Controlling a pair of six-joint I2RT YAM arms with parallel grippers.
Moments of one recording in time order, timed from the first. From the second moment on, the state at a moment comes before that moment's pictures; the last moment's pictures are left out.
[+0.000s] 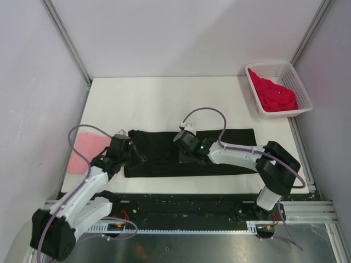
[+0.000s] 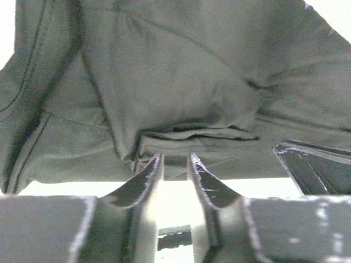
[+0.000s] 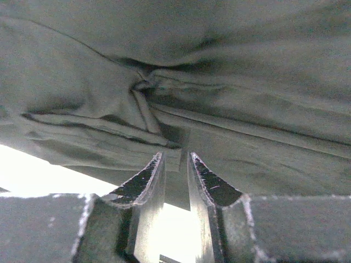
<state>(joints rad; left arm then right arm) -0.36 0.91 0.50 -0.50 0.06 -0.86 1.00 1.70 1.06 -0.32 0.24 0.77</state>
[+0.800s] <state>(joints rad) -0.38 0.65 0.38 -0.81 -0.27 -1.41 0.95 1.40 1.02 -0.39 0.25 0.73</state>
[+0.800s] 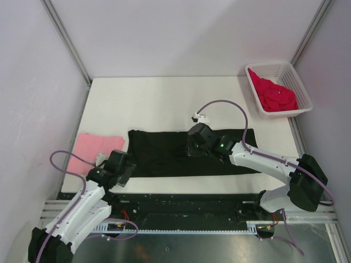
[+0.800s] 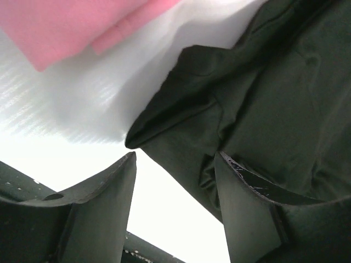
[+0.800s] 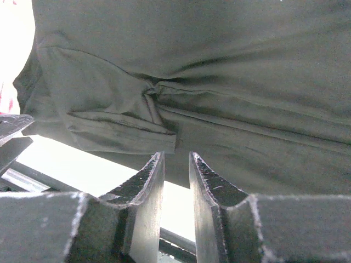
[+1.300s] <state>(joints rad) -0.37 0.83 0.37 -0.68 -0.34 -1.42 0.93 1.37 0.99 -0.40 0.25 0.73</state>
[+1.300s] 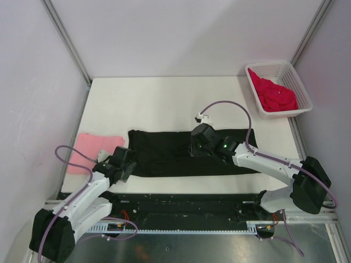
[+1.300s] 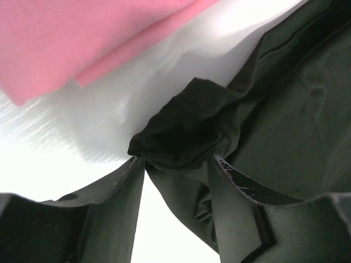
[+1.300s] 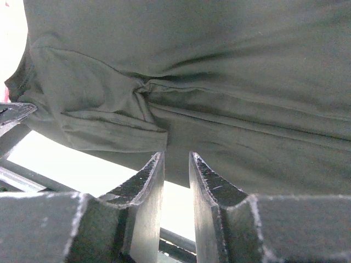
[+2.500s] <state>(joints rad) -0.17 2.69 2.41 -0.40 0.20 -0.78 0.55 1.22 0.90 -0.45 0.23 0.62</state>
